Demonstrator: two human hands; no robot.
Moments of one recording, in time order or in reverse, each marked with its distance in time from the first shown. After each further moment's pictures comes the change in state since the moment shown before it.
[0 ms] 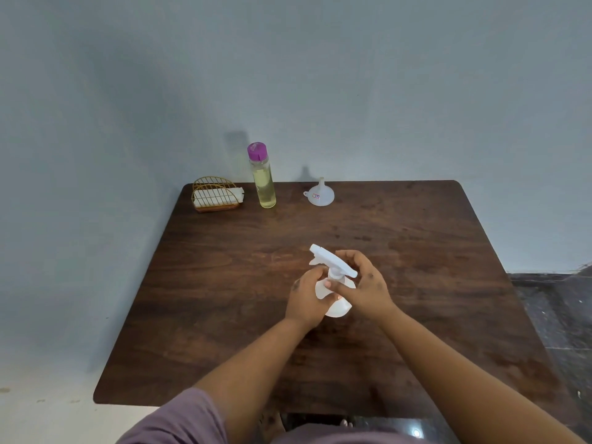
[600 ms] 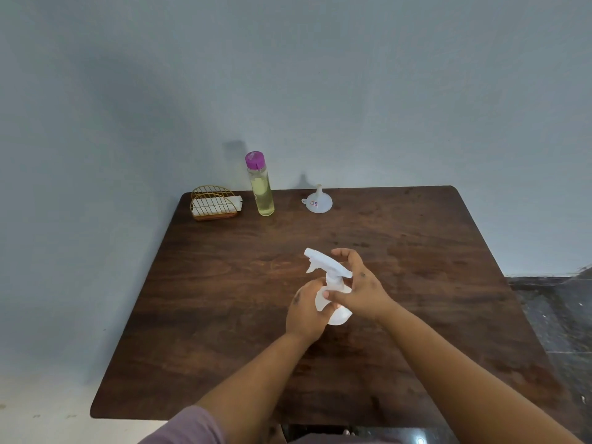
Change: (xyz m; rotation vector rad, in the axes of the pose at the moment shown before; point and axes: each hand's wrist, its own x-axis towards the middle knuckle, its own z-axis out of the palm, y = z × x) left_hand -0.006 -0.006 0.008 0.066 0.013 -0.036; right_hand 0.012 -0.018 -0.008 -0.116 -0.190 0.010
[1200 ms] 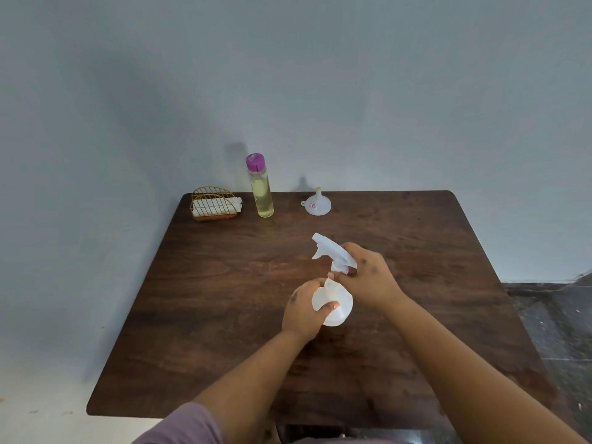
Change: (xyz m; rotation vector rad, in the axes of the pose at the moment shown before) left_hand 0.002 0.000 -0.003 0.003 -0.023 -0.047; right_hand 0.001 -0.027 -0.022 -0.212 0.163 -0.132
